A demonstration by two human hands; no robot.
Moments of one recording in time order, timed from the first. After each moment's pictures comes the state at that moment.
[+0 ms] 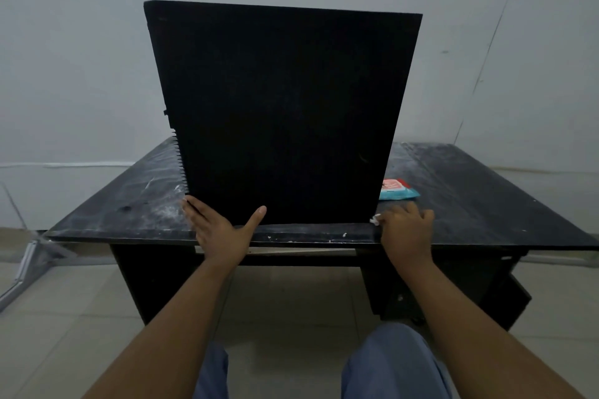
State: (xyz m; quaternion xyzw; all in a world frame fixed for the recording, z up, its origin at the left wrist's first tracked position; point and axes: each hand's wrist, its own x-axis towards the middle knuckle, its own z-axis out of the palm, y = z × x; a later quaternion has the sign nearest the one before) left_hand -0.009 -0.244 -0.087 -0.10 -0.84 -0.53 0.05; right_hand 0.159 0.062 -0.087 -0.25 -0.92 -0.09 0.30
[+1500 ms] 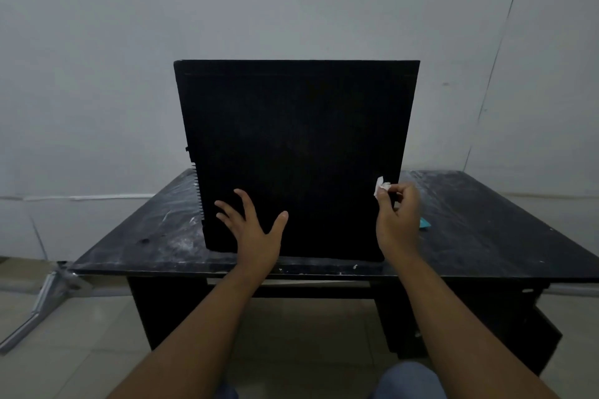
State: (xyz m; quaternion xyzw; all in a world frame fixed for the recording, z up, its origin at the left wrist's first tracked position) left_hand -0.002 -0.212 -0.033 -0.19 -0.79 -0.58 0.07; right_hand 0.121 0.009 0.001 -0.19 -0.69 0.47 0.52
